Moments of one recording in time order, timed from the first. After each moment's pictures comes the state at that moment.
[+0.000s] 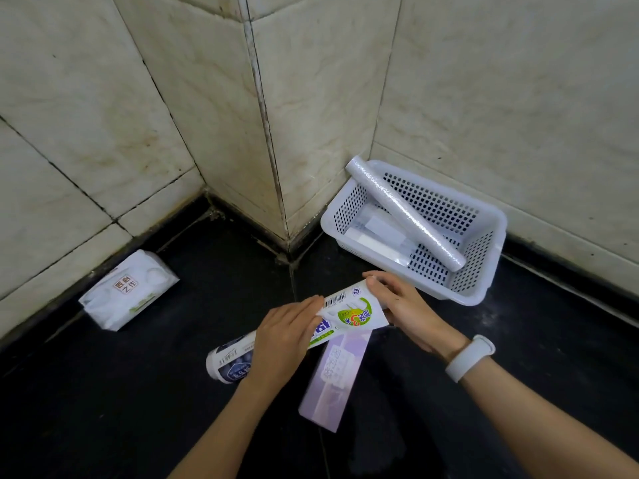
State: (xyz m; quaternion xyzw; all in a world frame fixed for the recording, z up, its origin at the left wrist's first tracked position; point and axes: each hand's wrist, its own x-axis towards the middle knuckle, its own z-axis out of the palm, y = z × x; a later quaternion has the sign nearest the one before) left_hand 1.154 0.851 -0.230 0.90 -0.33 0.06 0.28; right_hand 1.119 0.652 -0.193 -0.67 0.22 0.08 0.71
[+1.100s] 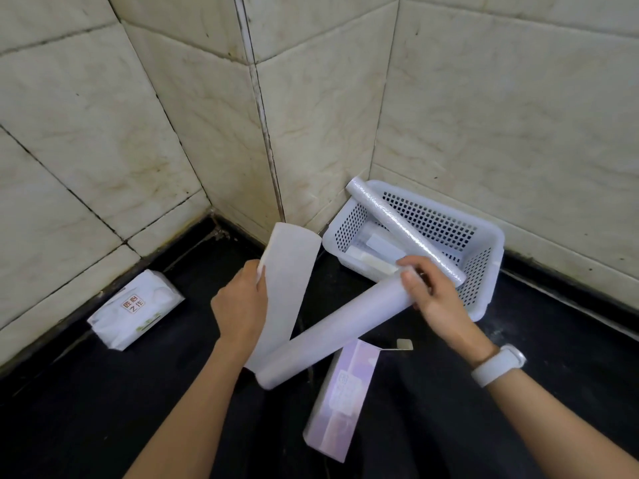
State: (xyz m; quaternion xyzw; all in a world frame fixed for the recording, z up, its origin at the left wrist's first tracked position) left_hand 1.228 0.862 -0.192 0.96 -0.10 0.11 0.24; right_hand 1.116 0.616 -0.170 -0.83 0.12 -0.13 0.53
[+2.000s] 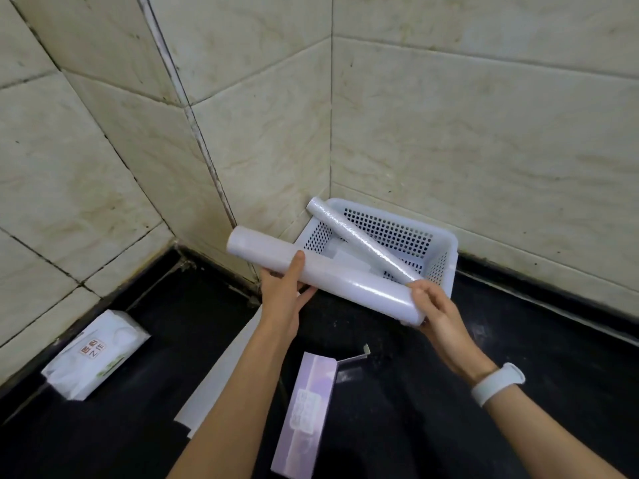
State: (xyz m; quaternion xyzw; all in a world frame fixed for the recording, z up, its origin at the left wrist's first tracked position) left_hand 1.209 0.753 -0.145 0.53 0.09 -0.22 0.81; right_hand 1.079 0.572 -0.186 -0.65 0.25 -0.14 0.71
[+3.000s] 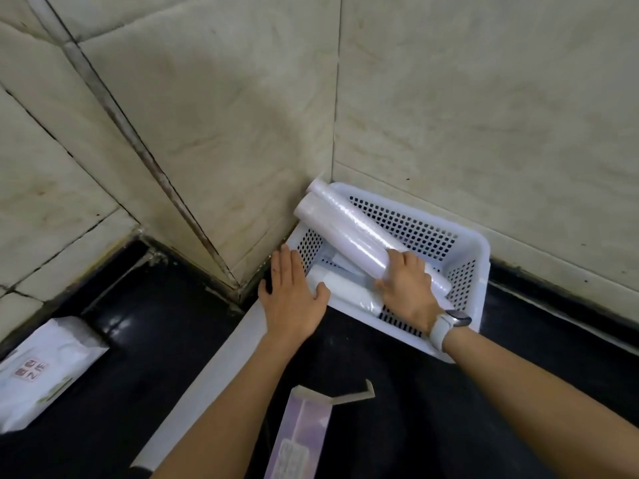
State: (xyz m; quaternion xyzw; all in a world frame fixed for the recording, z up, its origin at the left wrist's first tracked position) left_hand 1.268 0.709 -0.260 0.96 -0.17 -0.09 0.19; right_hand 1.203 0.533 -0.247 -0.94 0.24 0.00 0.23
